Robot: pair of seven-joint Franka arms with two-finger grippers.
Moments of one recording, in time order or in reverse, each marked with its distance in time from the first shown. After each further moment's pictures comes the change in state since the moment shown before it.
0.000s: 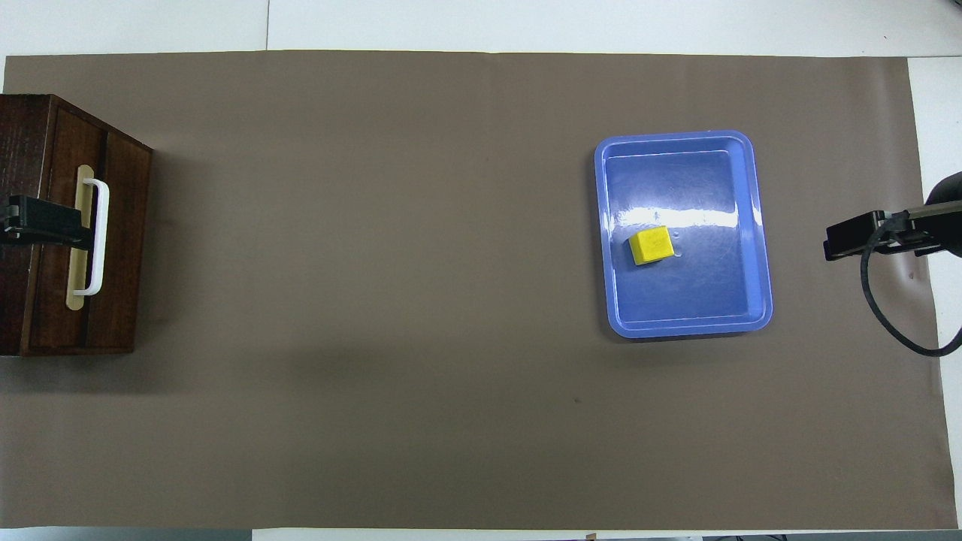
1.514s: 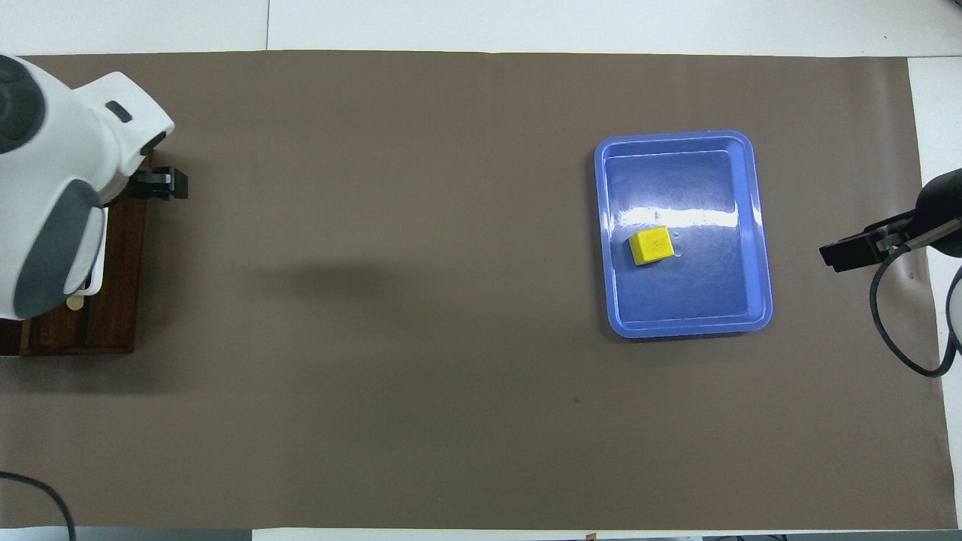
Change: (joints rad) left arm -0.172 0.194 -0.014 -0.137 0.457 0.389 -0.212; right arm -0.030 -0.042 -0.007 -0.157 0.031 0.184 -0.455
